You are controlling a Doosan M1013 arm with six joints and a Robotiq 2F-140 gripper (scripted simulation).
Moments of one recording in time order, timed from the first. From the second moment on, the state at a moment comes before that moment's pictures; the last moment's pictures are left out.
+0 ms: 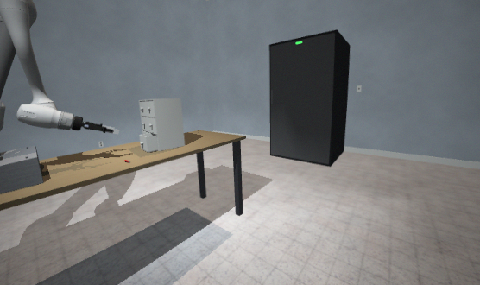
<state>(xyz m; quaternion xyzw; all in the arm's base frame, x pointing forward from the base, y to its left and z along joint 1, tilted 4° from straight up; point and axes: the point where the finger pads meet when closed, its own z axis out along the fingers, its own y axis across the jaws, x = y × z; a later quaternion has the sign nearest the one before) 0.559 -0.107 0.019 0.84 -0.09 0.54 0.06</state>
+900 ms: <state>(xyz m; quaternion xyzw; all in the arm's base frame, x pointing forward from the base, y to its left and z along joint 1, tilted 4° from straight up) 0.560 -0.107 0.018 0.83 -0.09 0.54 0.06</state>
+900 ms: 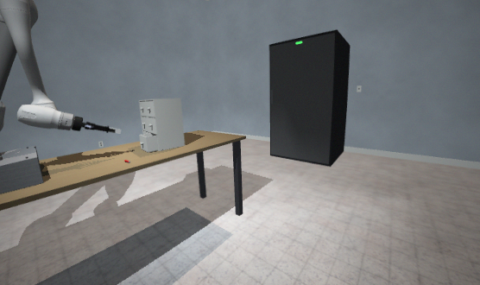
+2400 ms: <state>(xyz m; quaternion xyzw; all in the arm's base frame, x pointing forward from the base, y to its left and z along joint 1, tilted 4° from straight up) 0.616 -0.120 -0.081 0.83 -0.09 0.54 0.06</state>
